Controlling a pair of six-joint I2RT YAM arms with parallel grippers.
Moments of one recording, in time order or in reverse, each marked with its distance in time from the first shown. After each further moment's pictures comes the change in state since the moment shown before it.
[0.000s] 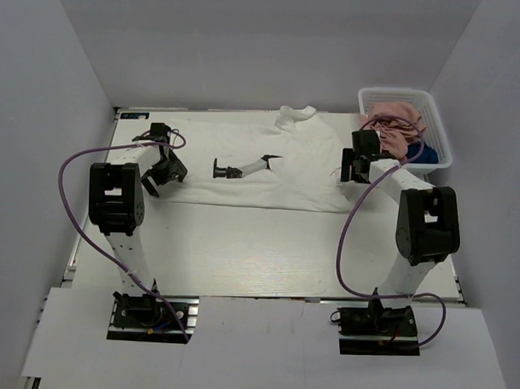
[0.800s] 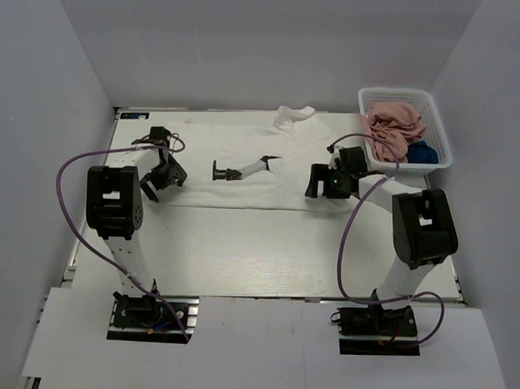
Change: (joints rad) left arm -0.007 -0.040 -0.050 -0.017 -0.002 -0.024; right arm 0.078 -0.024 -0.192 0.207 -0.689 0.039
